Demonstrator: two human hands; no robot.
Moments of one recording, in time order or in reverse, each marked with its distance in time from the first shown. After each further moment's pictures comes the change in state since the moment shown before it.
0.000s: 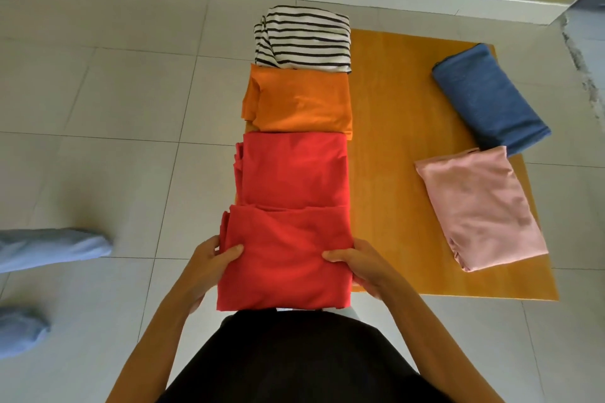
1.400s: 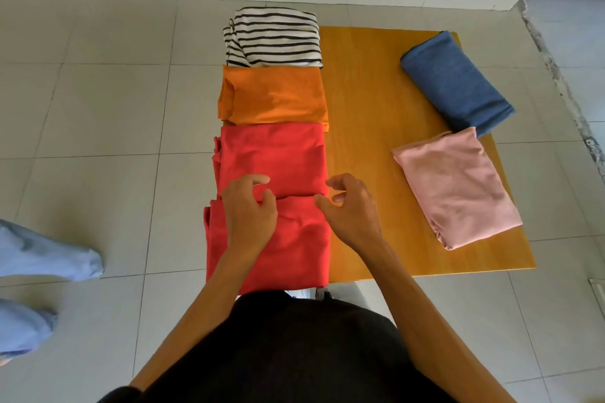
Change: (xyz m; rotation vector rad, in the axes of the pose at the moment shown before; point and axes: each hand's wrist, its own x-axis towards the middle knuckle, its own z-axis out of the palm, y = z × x) left_hand 0.021 0.086 0.088 0.275 0.467 0.661; right_hand -0.024 -0.057 0.006 -0.415 0.593 -0.598
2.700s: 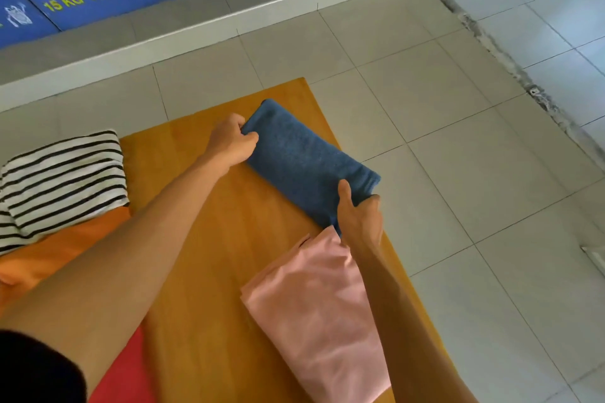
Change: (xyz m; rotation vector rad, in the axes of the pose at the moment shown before) left_hand 0.294 0.255 0.411 0.345 -0.529 0.031; right_hand 0.297 0.198 -0.243 0.321 0.393 0.762
